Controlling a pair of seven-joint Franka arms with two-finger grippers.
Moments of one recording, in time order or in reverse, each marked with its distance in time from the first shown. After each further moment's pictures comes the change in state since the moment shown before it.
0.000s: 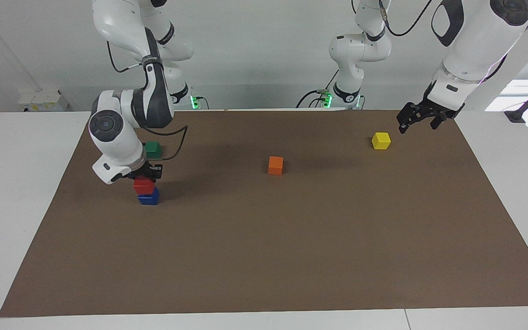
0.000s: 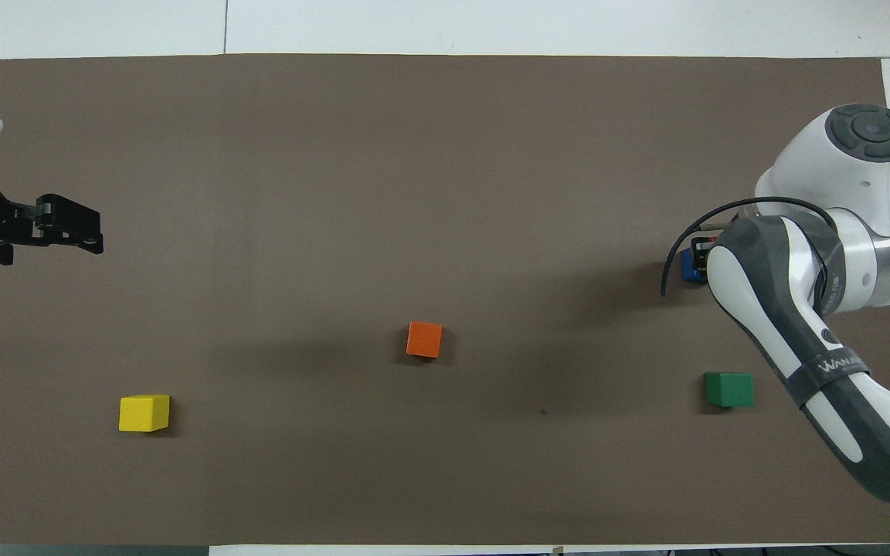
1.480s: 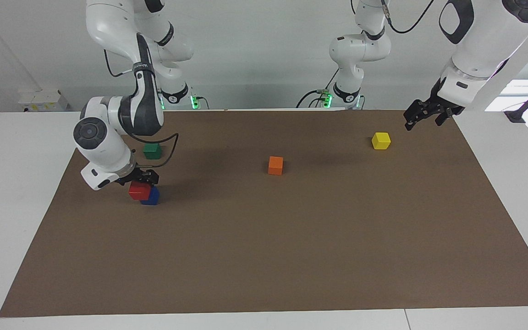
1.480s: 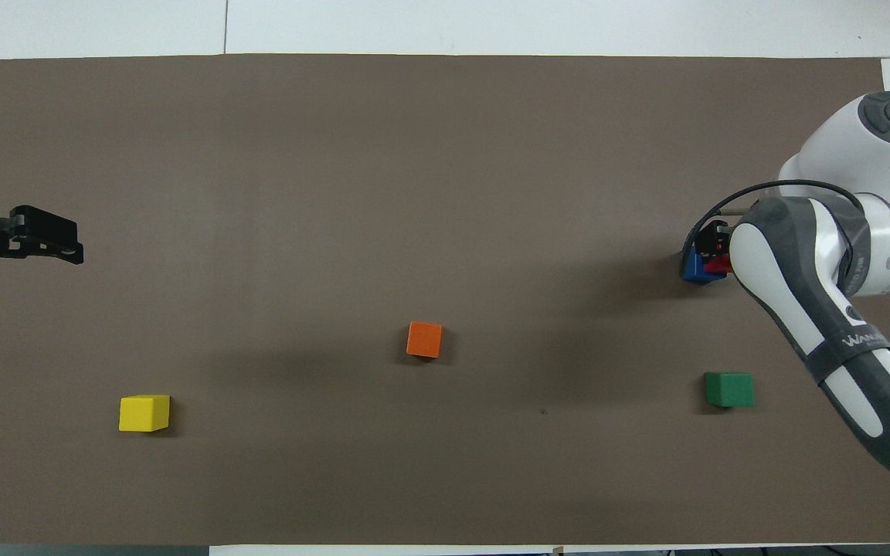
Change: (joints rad) left arm 0.076 -0.033 -0.032 -0.050 -0.016 0.023 0.012; right arm -0.043 0.023 0.002 0.080 0.025 -0.047 0.000
